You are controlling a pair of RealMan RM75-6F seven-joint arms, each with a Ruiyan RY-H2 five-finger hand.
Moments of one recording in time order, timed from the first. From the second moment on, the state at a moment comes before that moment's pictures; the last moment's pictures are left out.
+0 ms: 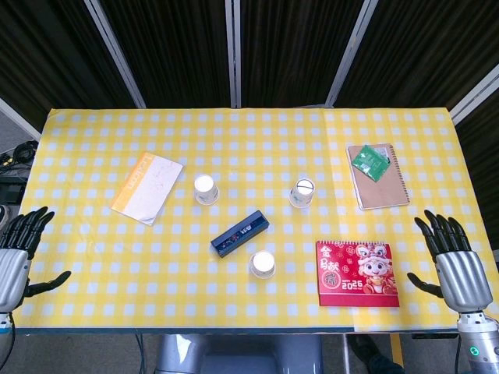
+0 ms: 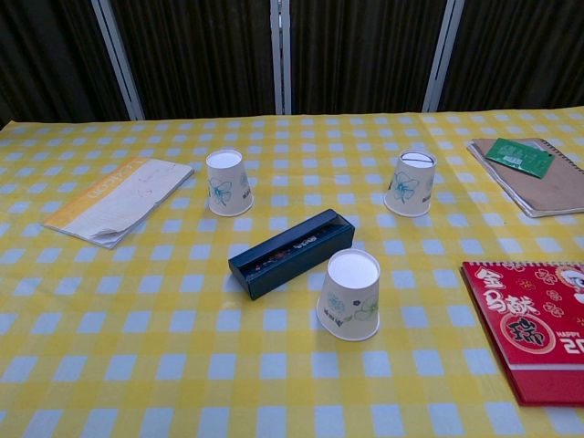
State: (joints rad) left arm -0.08 -1.02 -0.03 -1.85 1.57 1.53 0.02; right arm 0.15 -1.11 -0.02 -1.63 -1.55 1.60 -0.05
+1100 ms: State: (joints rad) left arm -0.12 -1.04 -0.05 -1.85 1.48 1.45 0.08; right arm 0.66 -1.14 0.22 -1.55 -1.32 0.85 0.02
